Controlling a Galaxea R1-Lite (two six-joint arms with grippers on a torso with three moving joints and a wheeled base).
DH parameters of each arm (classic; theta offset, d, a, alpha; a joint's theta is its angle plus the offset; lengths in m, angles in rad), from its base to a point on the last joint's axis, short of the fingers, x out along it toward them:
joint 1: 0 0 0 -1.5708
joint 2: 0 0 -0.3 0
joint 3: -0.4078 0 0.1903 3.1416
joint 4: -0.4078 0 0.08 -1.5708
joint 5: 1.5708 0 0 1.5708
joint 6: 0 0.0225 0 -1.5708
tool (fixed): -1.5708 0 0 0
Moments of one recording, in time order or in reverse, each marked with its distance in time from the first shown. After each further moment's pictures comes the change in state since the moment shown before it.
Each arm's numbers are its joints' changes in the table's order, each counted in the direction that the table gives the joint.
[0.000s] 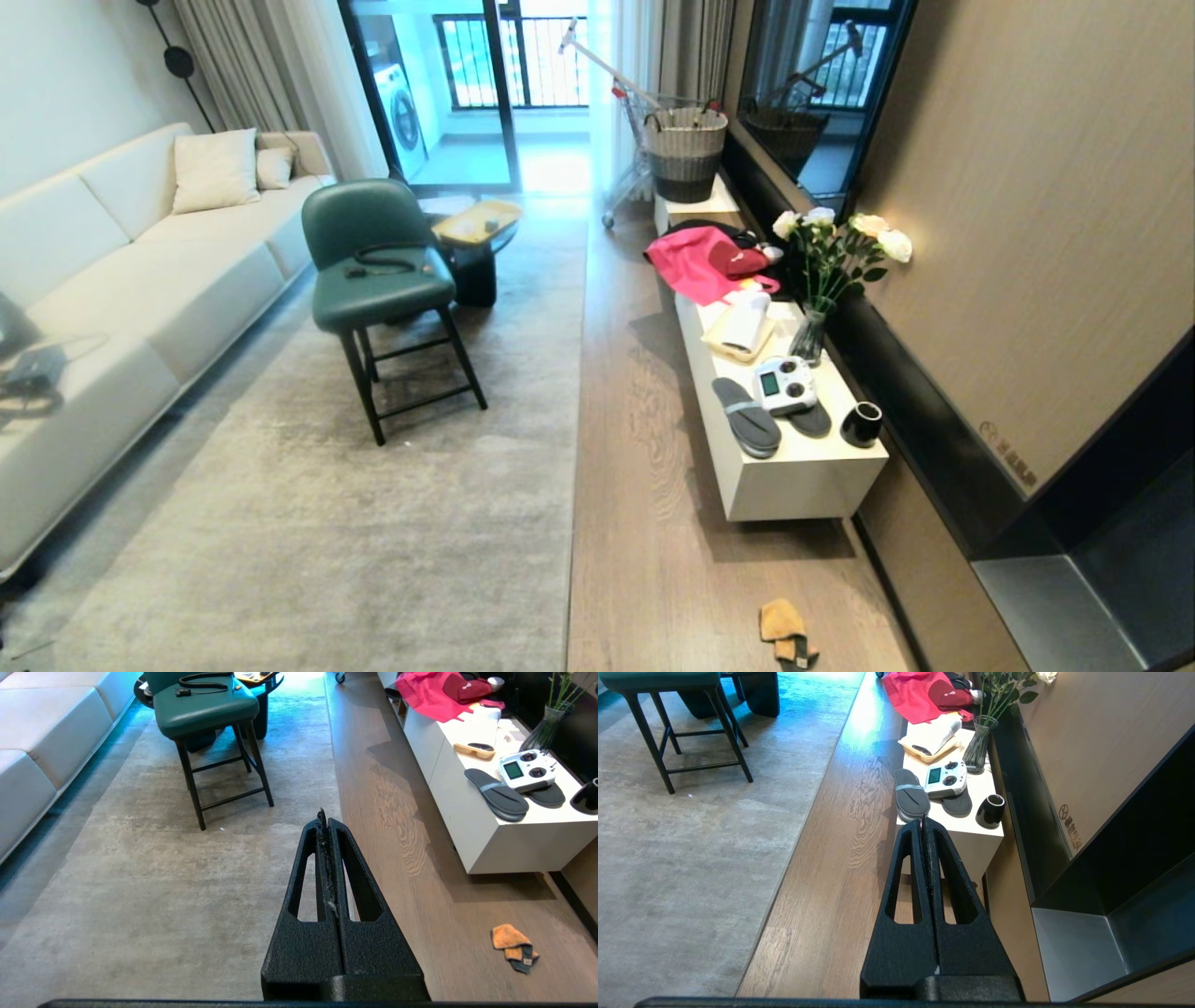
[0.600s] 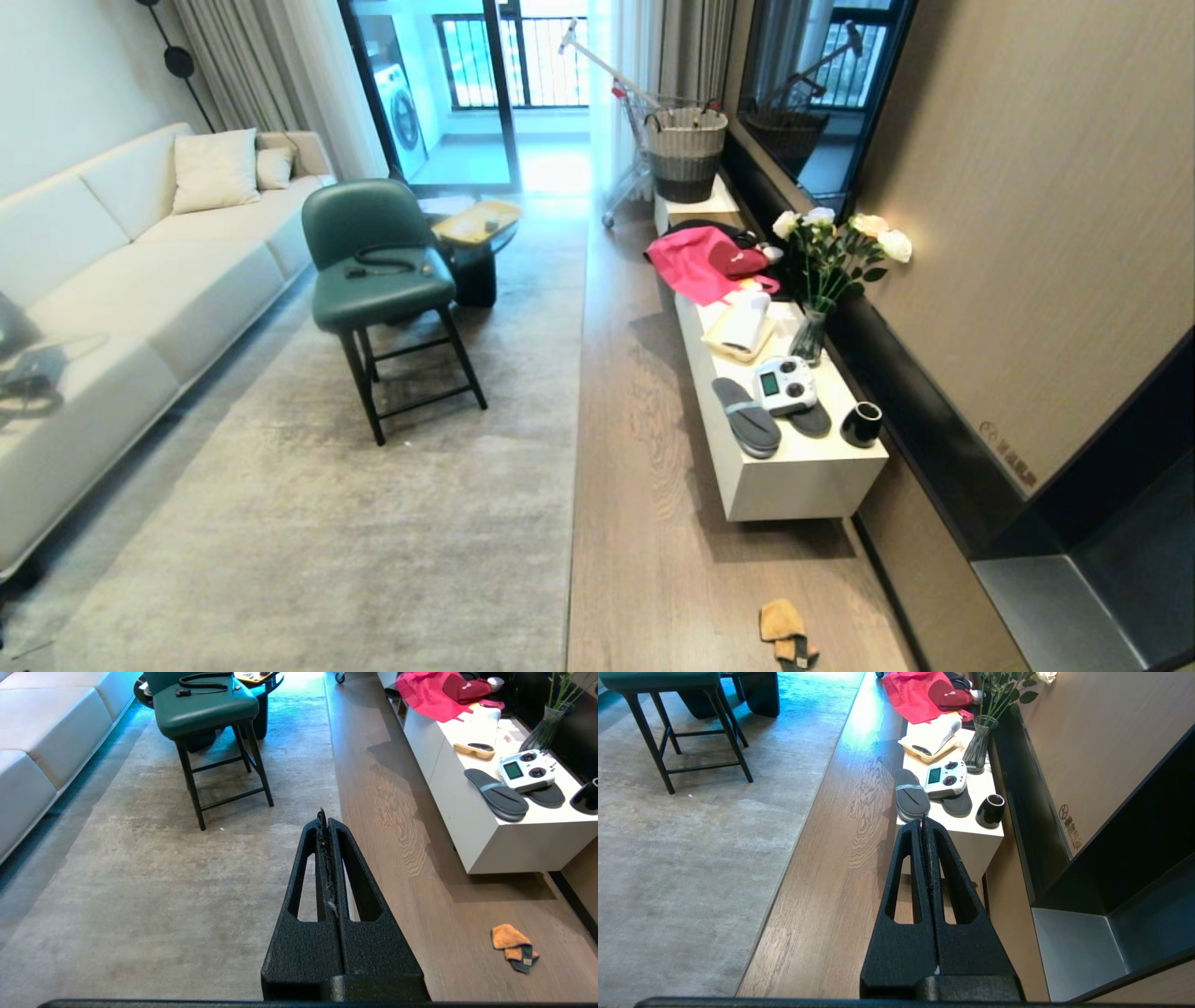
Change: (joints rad) left arm 0.000 0.000 0.000 0.000 0.000 0.000; right arm 0.000 0.000 0.000 0.000 0.000 0.001
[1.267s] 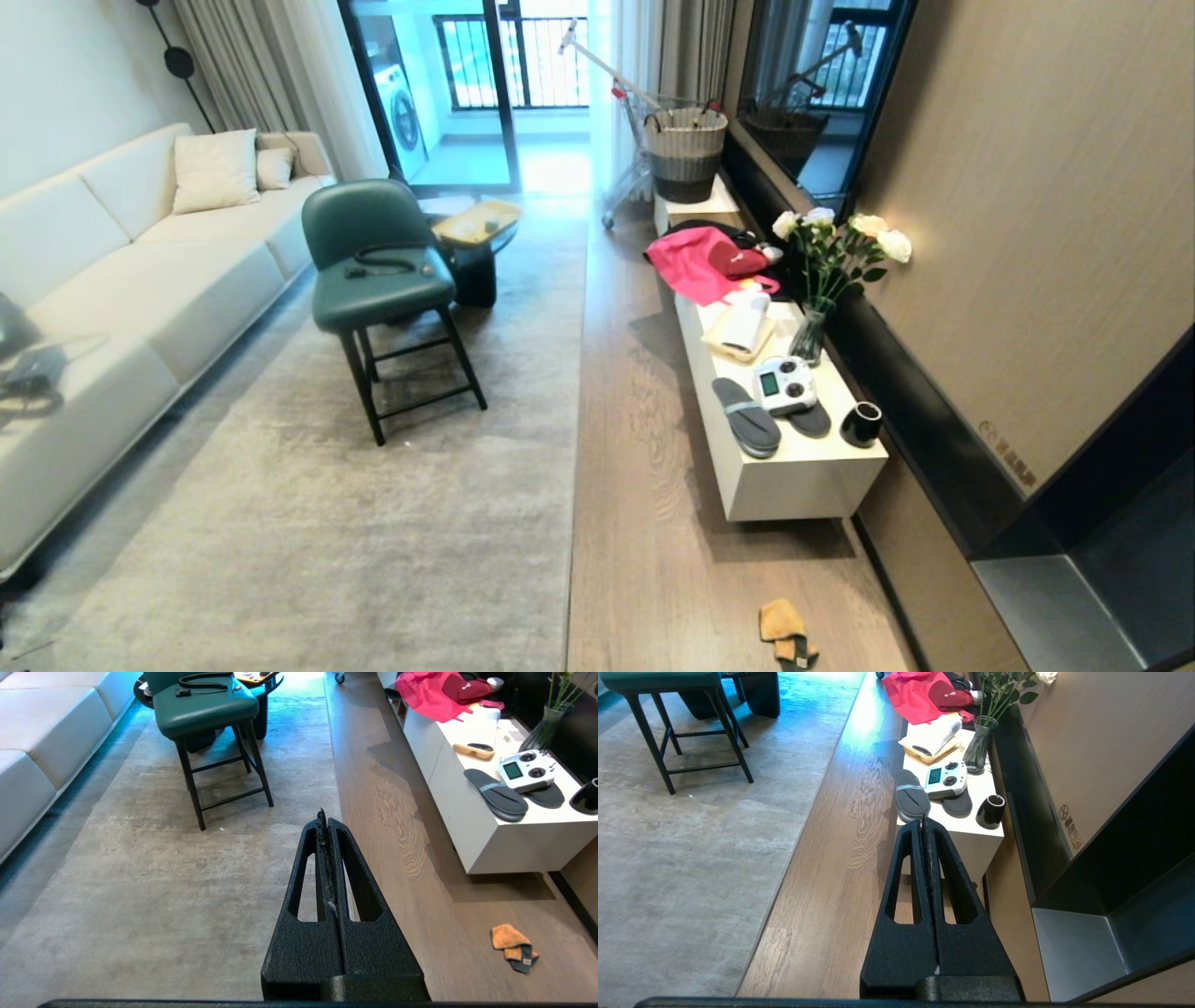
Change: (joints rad) left arm 0.000 0.000 0.000 0.000 0.000 0.000; right arm 0.000 0.000 0.000 0.000 0.000 -0.001
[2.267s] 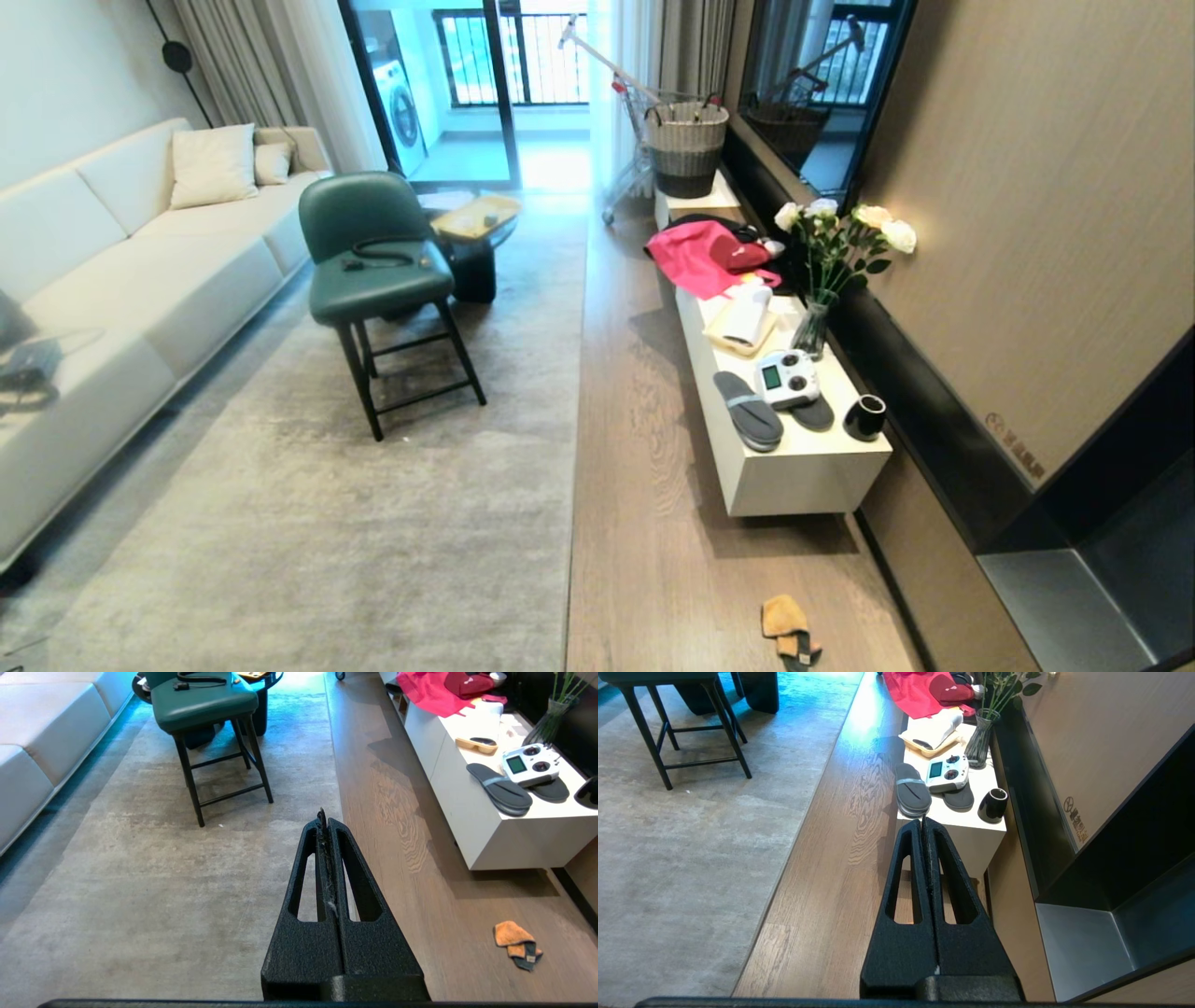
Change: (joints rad) left arm 0.000 0.000 0.000 0.000 0.000 0.000; right arm 0.000 0.000 0.000 0.000 0.000 -0.001
